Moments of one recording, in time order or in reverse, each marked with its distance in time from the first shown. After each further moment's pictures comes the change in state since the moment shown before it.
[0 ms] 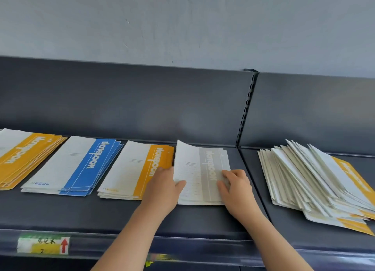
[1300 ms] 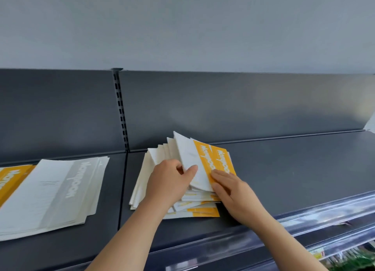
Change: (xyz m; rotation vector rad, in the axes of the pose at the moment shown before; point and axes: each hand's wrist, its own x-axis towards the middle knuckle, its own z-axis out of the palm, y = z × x) left_hand -0.010 0.284 0.150 -0.282 -0.100 0.181; right_hand -0.029 0.235 -0.207 -0.088 0.090 -0.144
